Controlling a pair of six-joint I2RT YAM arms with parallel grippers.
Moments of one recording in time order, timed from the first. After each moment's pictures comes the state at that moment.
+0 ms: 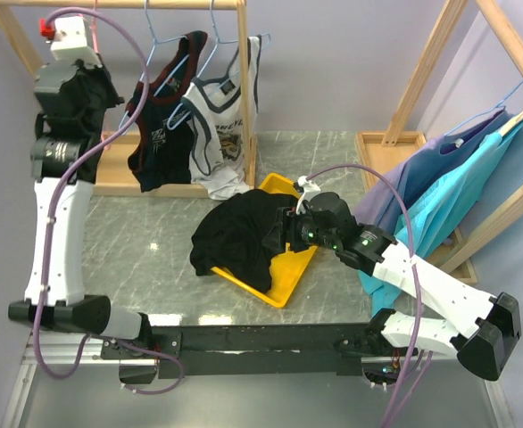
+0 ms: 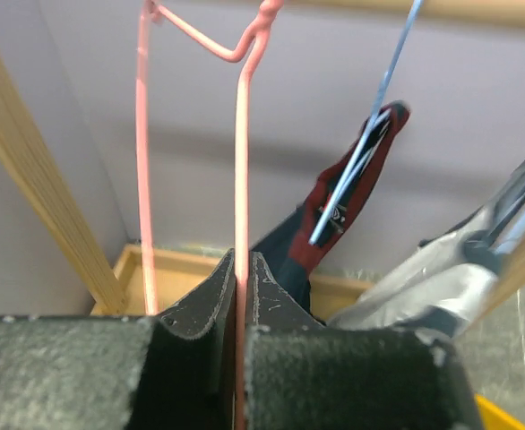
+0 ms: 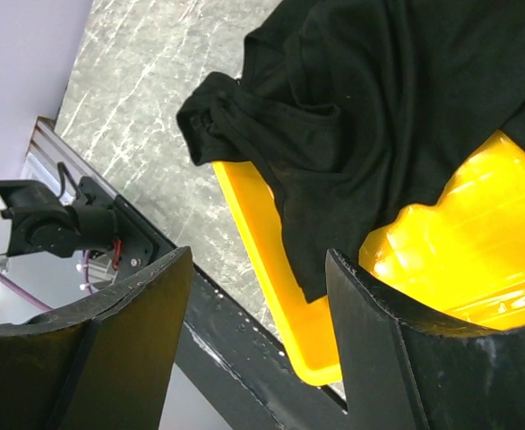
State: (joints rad) left arm -0.07 1.43 1.93 -0.49 -0.19 -0.07; right arm 0.80 1.07 0.91 -0.38 -0.13 0.59
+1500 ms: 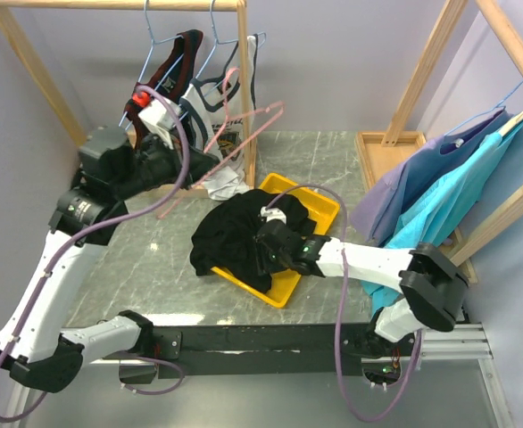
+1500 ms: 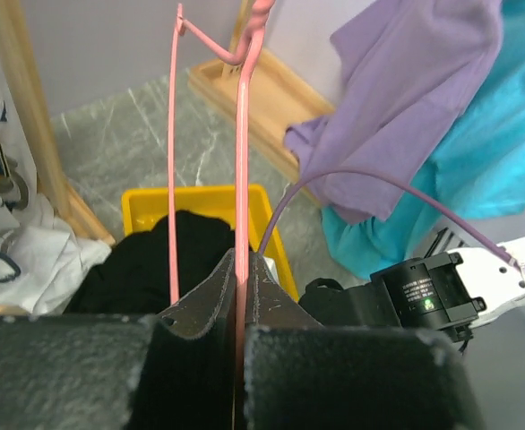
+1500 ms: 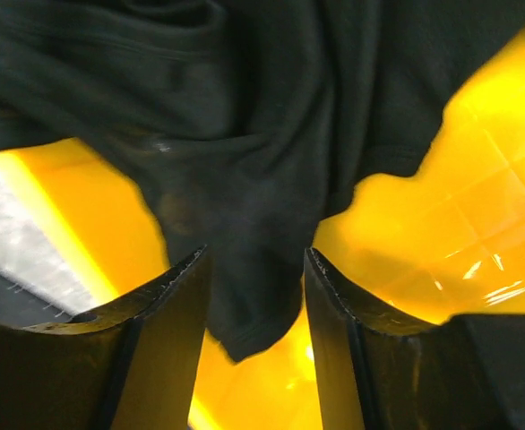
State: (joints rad) left arm -0.44 1.10 1.54 -0.53 0.43 -0.28; right arm 0.97 1.47 0.86 -0.29 0.13 0.65
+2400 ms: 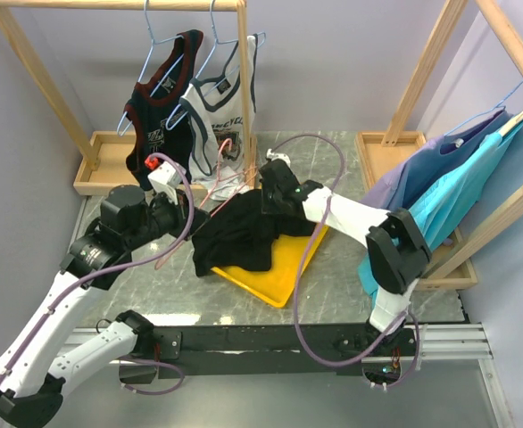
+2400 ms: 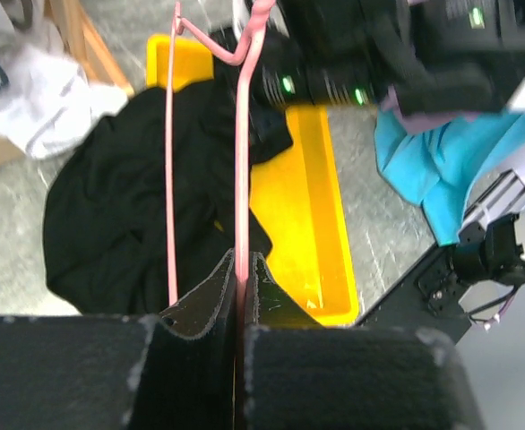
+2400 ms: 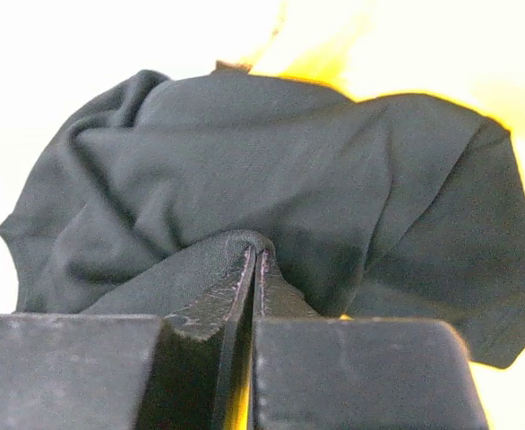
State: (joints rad) left arm -0.53 0.81 1.06 -0.55 0.23 -0.30; right arm 0.70 1.77 1.31 -0.35 0.19 0.51
